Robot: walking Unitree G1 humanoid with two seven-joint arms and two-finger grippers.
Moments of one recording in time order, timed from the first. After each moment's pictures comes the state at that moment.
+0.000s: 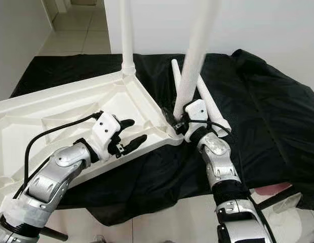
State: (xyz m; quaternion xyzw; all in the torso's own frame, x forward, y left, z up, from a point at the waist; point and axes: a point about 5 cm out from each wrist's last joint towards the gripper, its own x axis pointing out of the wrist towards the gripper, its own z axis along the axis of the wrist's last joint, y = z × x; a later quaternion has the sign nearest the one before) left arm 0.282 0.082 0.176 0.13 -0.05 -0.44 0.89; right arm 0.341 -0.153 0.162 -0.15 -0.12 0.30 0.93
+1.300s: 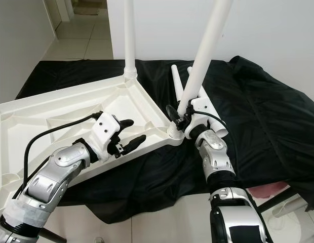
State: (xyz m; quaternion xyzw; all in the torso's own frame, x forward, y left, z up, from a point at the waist) left arm 0.282 0.084 0.174 0.13 -0.04 -0.44 0.89; right arm 0.362 -0.158 0.147 0.02 -0.05 0.20 0.98
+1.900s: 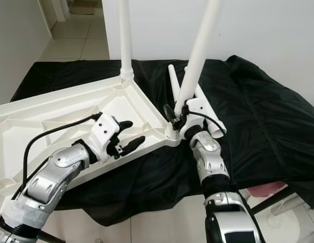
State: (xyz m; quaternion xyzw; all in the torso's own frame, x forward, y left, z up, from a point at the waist) left arm 0.282 0.085 0.173 0.13 -0.04 -0.43 0.89; right arm 0.352 -0.143 0.150 -0.01 -0.07 0.21 0.97
